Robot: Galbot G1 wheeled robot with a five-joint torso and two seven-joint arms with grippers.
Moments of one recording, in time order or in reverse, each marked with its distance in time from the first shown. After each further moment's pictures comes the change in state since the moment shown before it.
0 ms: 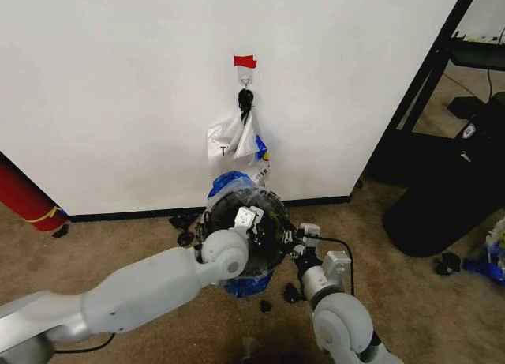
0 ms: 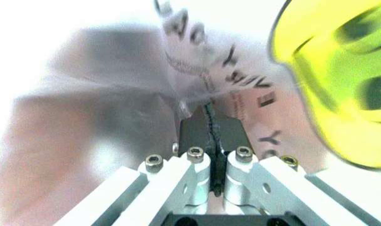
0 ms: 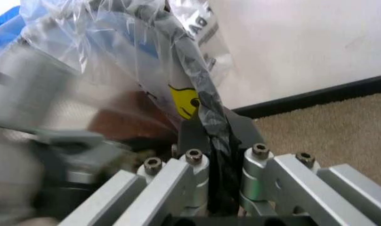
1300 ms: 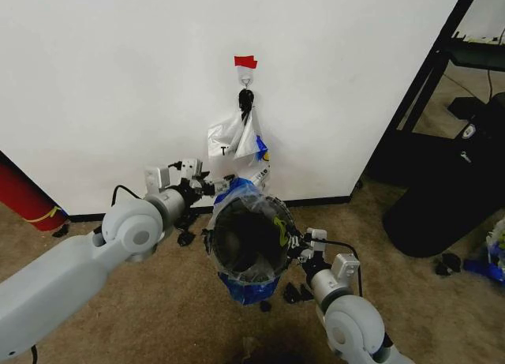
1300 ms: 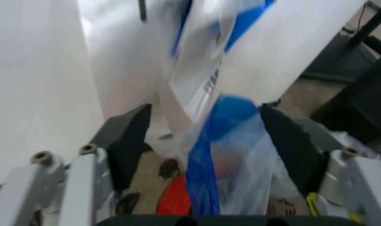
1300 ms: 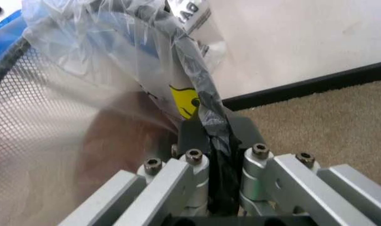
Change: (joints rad) left arm 0.194 0.255 -0.456 -0.116 -0.076 -0.173 0.325; right arm -0.027 -0.073 0.039 0.012 0.088 0.007 -0.034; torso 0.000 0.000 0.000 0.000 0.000
